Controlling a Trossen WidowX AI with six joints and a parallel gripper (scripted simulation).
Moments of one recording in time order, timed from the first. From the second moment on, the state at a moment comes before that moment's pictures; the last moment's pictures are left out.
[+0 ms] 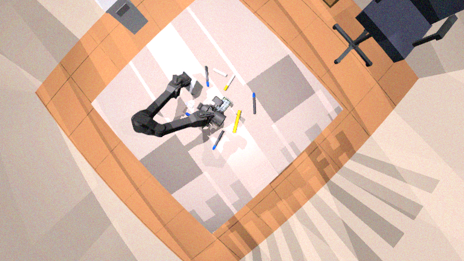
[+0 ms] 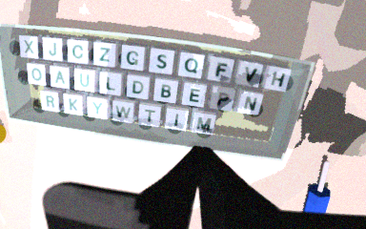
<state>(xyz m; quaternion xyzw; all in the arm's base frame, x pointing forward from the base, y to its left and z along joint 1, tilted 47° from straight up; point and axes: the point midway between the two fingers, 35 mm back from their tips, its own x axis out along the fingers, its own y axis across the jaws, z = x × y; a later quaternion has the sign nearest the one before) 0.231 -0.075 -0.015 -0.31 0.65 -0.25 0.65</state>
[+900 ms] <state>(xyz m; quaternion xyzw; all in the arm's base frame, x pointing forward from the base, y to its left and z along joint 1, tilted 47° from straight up) 0.223 -0.027 -0.066 -0.31 0.65 -0.25 0.65</state>
